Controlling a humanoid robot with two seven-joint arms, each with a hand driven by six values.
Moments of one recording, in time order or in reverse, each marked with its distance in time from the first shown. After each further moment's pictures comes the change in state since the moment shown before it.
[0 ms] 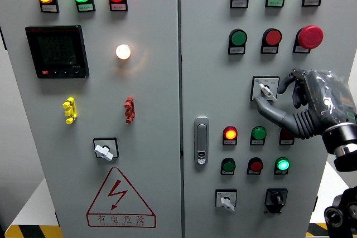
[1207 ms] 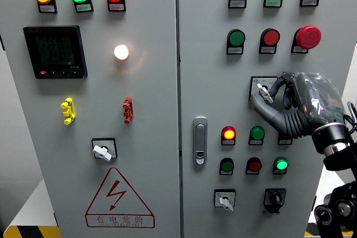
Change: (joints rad) left arm 0.000 0.000 0.000 0.000 0.000 0.000 0.000; right arm 0.019 0.001 -0.034 -0.045 -0.009 0.000 -0.013
